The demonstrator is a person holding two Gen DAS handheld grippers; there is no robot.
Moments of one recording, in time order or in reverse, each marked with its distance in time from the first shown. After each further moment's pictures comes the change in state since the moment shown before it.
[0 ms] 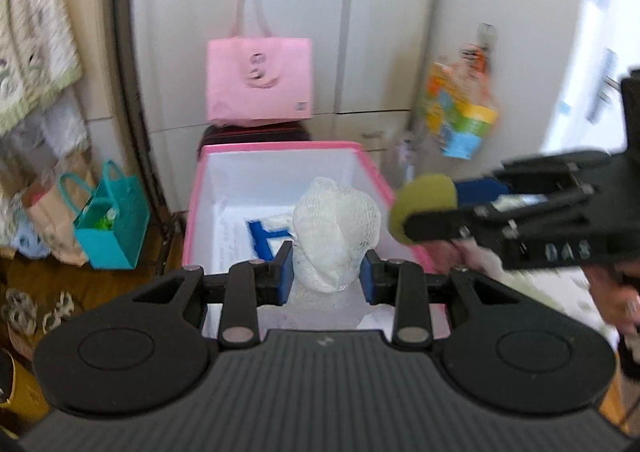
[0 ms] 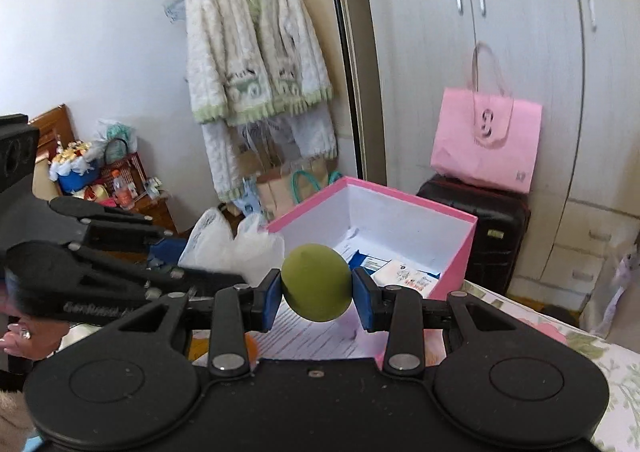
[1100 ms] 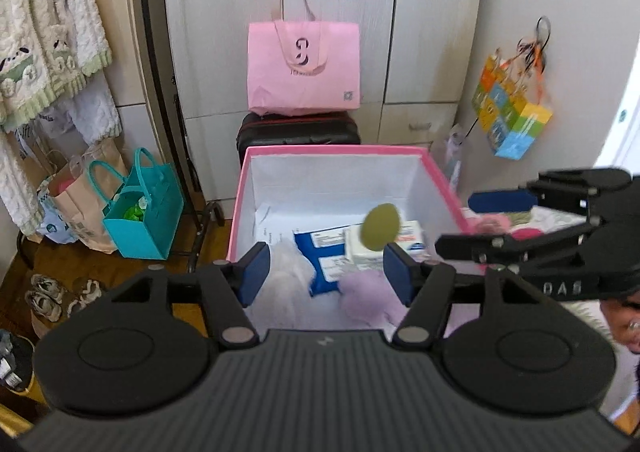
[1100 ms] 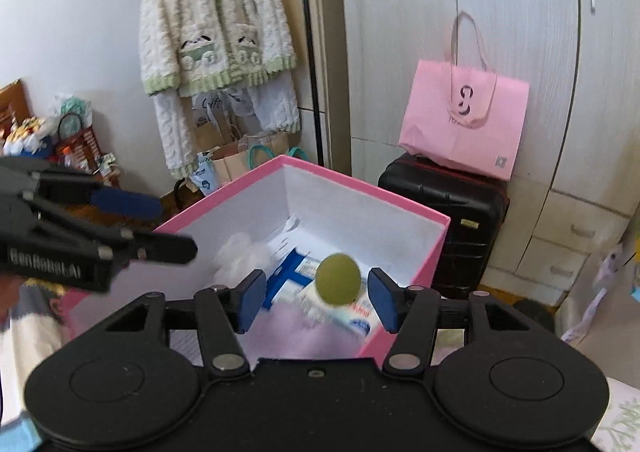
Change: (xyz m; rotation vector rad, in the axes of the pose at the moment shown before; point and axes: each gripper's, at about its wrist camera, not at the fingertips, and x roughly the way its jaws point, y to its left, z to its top) left arm 0.031 0.019 0.016 -0.028 0.041 0.097; right arm 0.063 -0.037 0.010 -0.037 0.067 -0.097
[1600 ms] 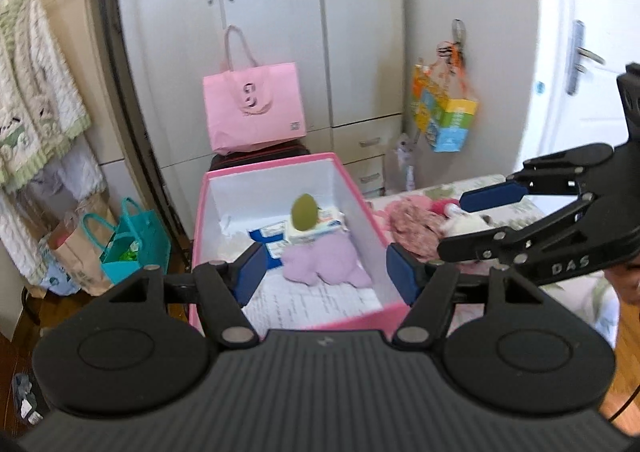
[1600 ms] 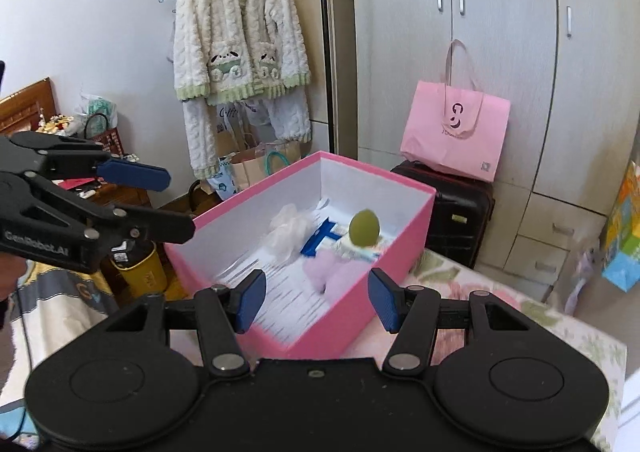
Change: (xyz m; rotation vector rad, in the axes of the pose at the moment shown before) left arm -0.117 -0.067 -0.051 0.185 -0.102 -0.065; right arm -0.131 0.042 -0.049 -0.009 -0.041 -0.001
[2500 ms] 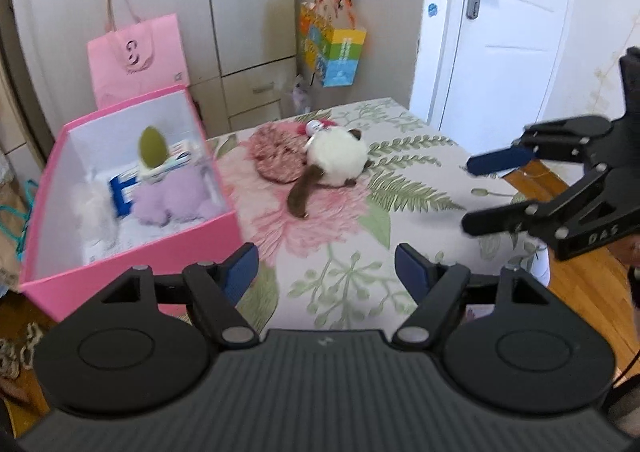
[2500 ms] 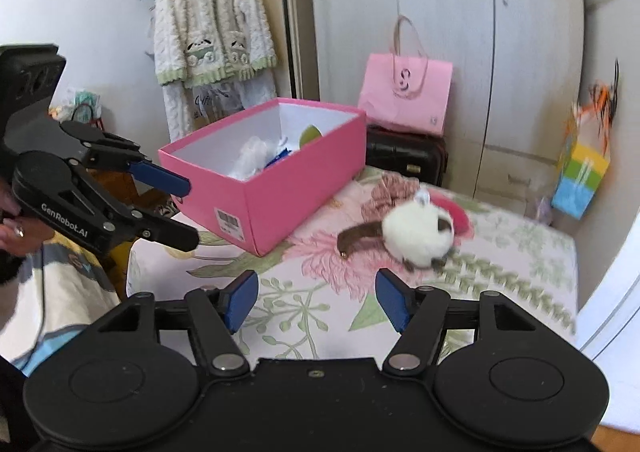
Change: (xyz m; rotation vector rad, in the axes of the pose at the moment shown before) left arm 0.042 -0.096 -0.052 0.102 0.130 -0.258; right arm -0.089 -0.038 -0.125 0.071 0.011 -0.065
